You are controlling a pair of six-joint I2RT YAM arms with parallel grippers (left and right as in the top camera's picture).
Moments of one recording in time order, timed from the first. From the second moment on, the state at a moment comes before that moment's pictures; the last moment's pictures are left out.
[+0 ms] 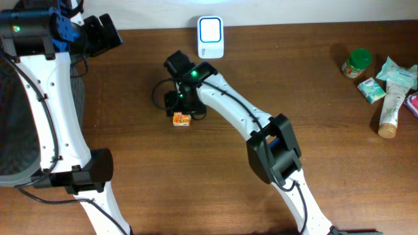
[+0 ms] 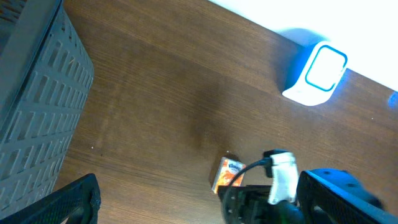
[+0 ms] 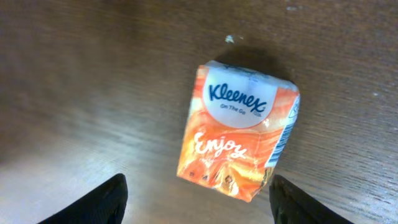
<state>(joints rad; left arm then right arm) 0.05 2.13 2.81 -1.69 0.05 -0.36 0.67 2.45 2.21 -1.06 -0.23 0.53</state>
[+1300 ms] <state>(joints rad) 0.05 2.13 2.81 -1.69 0.05 -0.36 0.69 2.51 2.25 -1.13 0.13 0.41</state>
